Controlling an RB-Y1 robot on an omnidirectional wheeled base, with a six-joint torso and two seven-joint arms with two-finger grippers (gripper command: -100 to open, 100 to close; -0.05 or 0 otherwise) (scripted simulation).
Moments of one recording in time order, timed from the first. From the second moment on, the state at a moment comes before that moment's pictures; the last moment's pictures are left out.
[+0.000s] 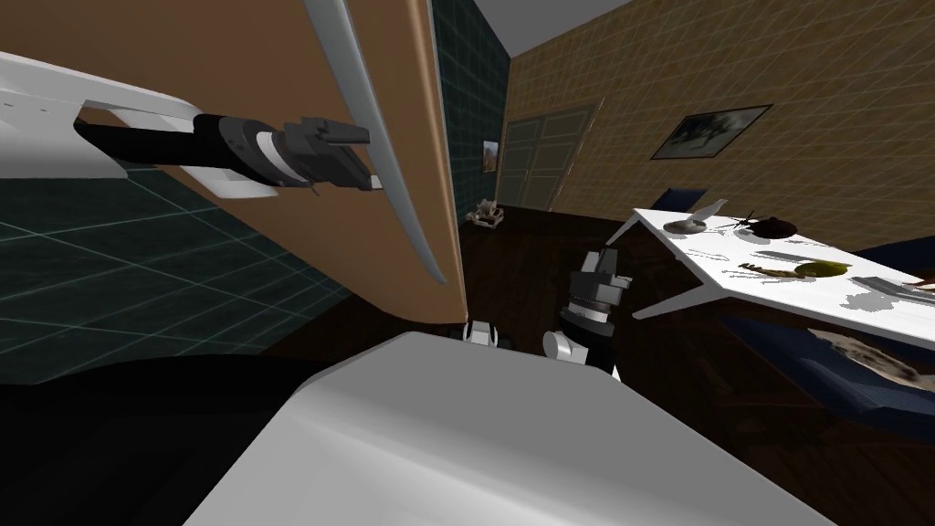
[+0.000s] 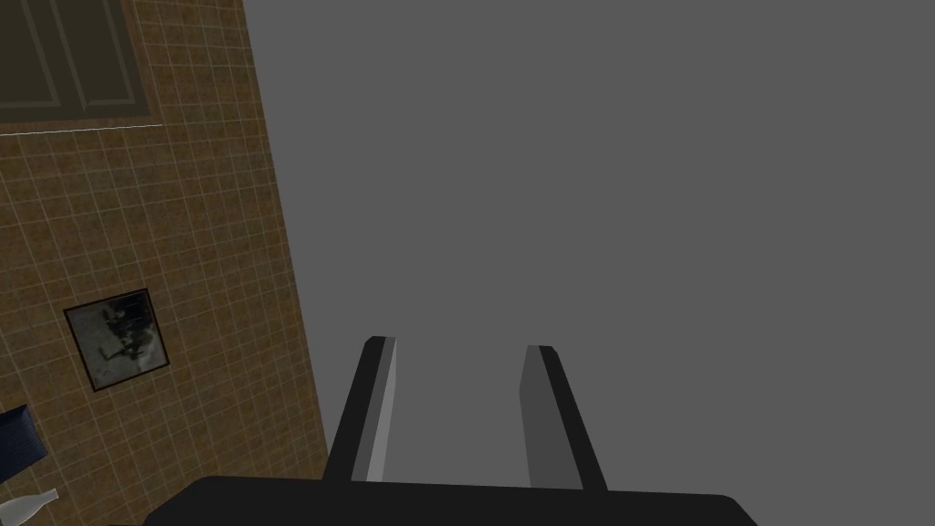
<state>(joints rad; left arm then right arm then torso) -0.13 2.20 -0.25 -1.61 0.54 -1.25 0.67 0.50 0.04 0.05 -2.20 -0.04 -0.60 0.11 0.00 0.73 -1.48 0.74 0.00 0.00</state>
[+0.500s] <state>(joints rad) -0.15 2.24 -0.25 -1.61 0.57 -1.26 0.70 0.50 0.04 0.05 -2.20 -0.04 -0.60 0.11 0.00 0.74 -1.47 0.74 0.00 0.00</state>
